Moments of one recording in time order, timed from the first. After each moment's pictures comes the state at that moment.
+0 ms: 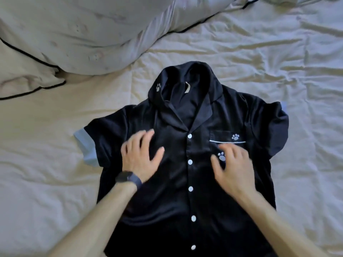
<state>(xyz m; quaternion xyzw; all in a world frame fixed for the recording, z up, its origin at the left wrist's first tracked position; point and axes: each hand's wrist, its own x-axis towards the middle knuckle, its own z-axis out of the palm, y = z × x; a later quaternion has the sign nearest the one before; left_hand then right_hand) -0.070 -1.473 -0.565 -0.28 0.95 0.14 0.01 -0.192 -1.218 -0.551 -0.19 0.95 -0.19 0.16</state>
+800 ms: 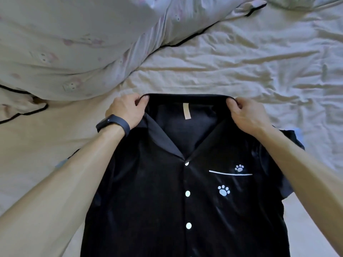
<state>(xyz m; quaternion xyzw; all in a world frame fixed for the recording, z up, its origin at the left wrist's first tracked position) -0.277 -1.604 -0.558 -0.36 0.91 0.19 0.12 -0.435 -1.302 -0.582 -0.14 0.93 -0.23 0.24</state>
